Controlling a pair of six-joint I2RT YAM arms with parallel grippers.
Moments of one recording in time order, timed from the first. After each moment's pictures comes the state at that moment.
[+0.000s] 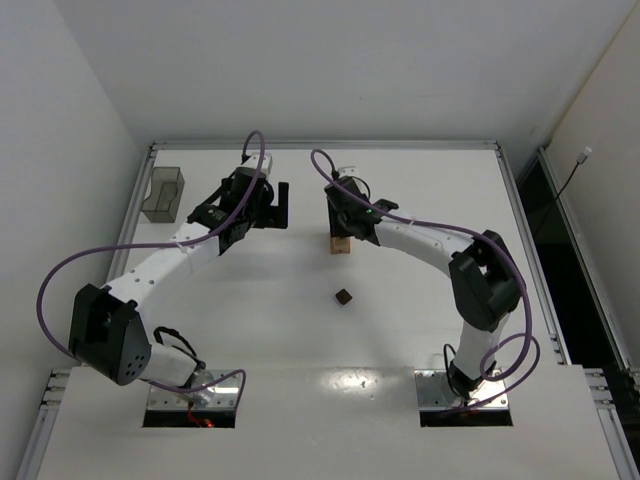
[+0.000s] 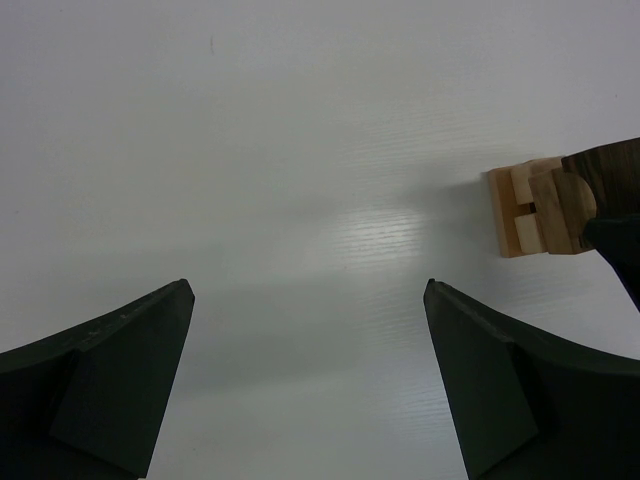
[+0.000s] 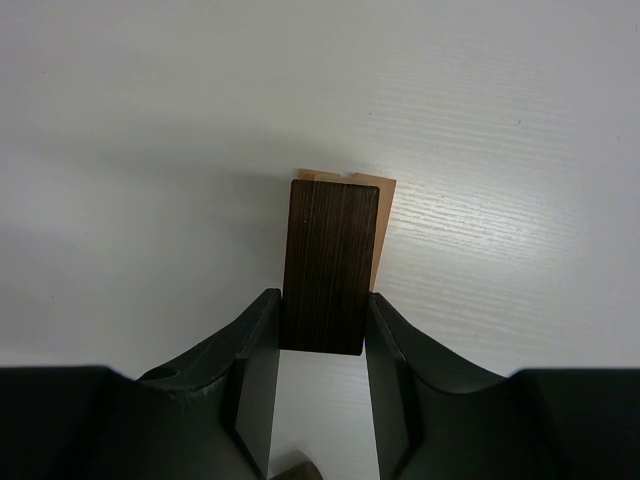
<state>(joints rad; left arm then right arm) -0.46 1.39 1.13 -0.39 -0.28 -0.26 0.67 1.82 1.30 -0.31 0.33 0.40</state>
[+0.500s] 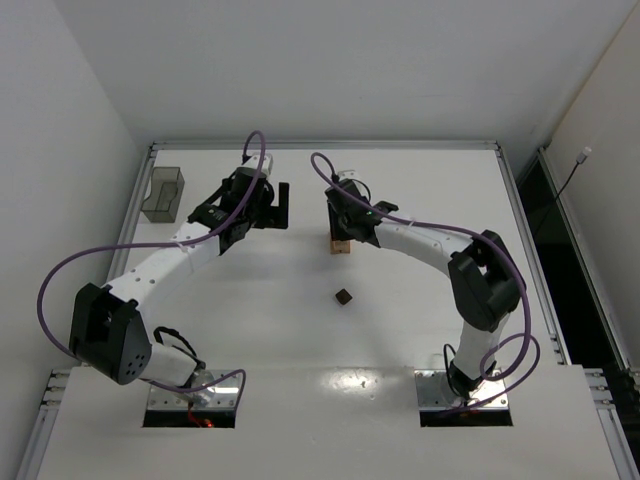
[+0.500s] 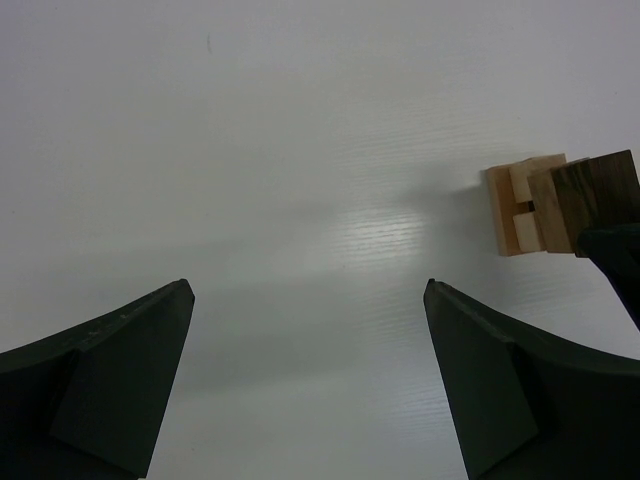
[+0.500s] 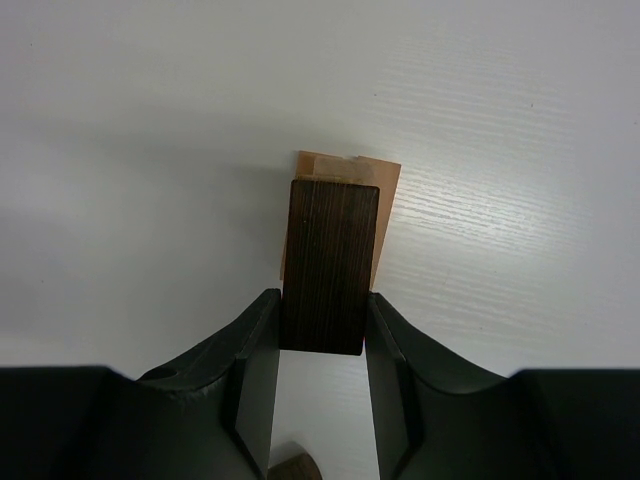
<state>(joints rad) -0.46 1.39 1.13 -0.39 -0.27 -0.26 0.67 1.82 1.27 -0.31 0.31 0.40</state>
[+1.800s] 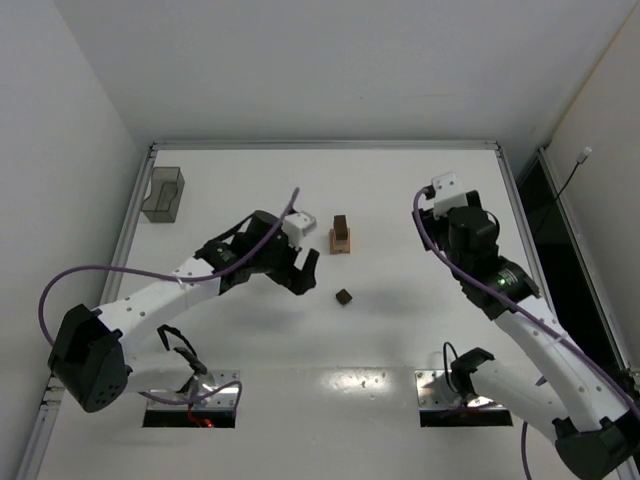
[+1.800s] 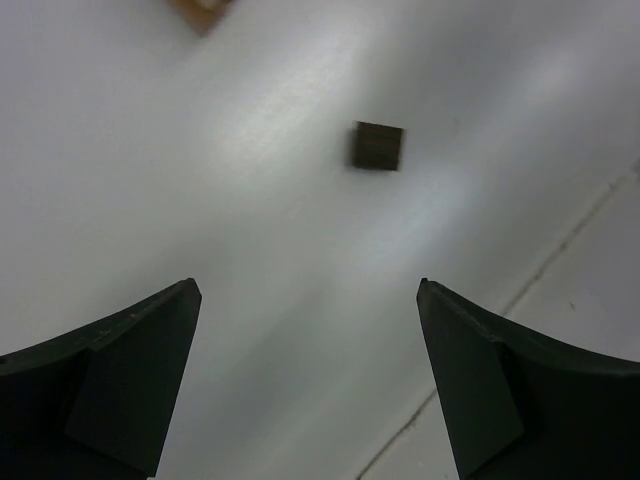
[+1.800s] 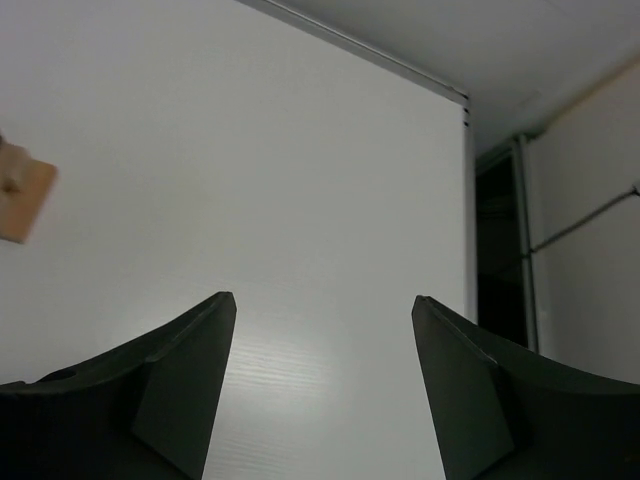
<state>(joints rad) -0.64 1.23 0.88 -0.40 0.19 -0.13 0.48 0.88 0.86 -0.34 0.47 -0.24</state>
